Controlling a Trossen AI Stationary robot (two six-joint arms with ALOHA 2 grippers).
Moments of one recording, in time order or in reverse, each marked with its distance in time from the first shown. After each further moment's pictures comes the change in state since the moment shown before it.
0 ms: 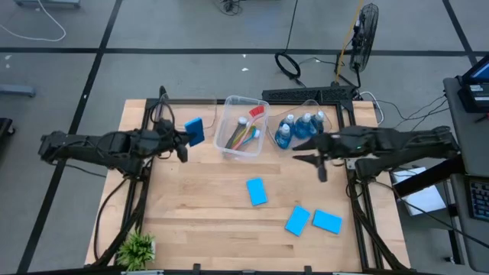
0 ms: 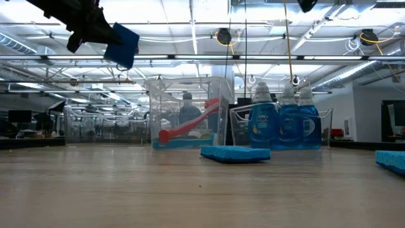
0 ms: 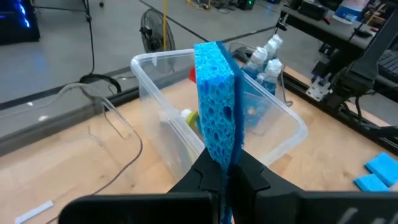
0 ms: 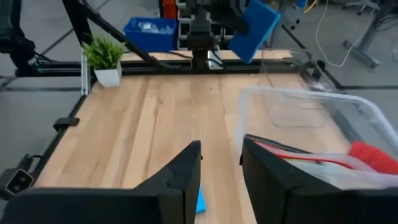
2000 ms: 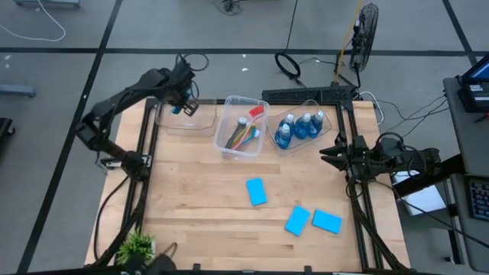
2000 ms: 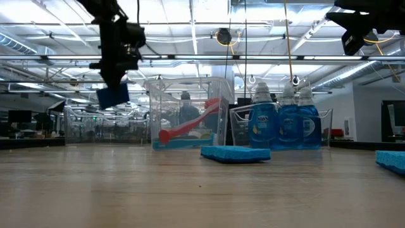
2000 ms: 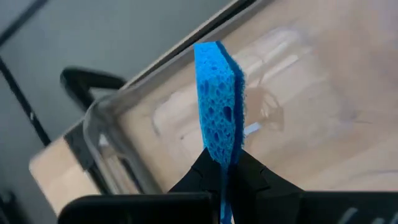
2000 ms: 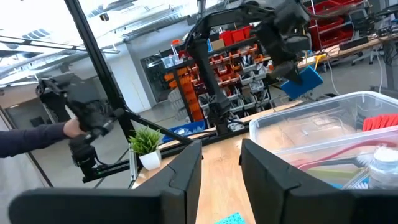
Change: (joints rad) left arm 0.889 0.807 0.670 -0.719 0.342 0.476; right arm 0.002 -0.857 -0.654 0.271 -0.002 0.270
